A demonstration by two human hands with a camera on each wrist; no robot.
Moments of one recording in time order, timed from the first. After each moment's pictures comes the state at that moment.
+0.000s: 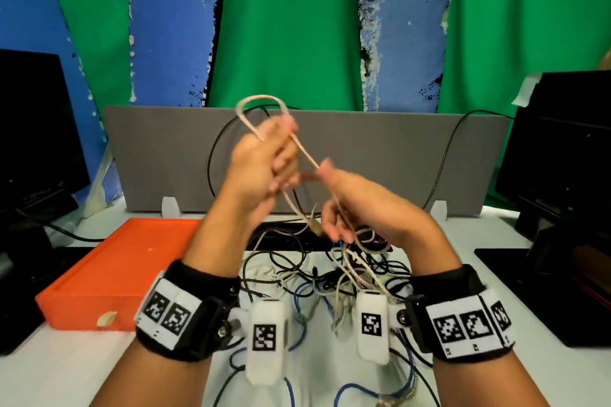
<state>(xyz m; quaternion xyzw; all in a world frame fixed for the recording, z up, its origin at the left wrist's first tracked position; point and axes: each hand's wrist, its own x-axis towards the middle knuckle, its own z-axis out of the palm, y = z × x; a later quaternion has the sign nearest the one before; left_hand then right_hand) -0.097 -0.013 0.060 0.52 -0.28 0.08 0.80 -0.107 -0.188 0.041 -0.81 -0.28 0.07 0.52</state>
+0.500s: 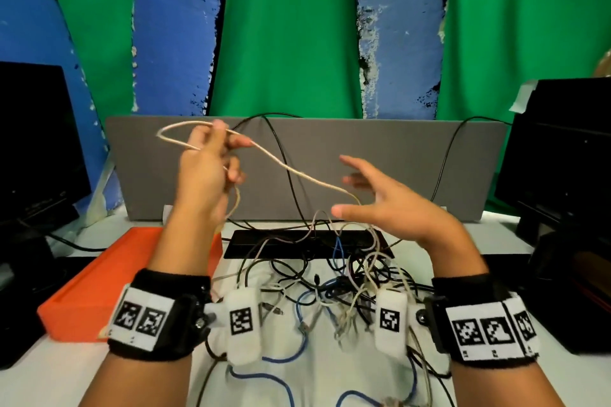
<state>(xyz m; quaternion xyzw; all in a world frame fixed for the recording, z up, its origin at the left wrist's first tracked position) -0.067 0.041 0.060 0.53 -0.14 0.23 0.80 -0.105 -0.218 0.045 -0.90 -0.18 -0.07 0.38</state>
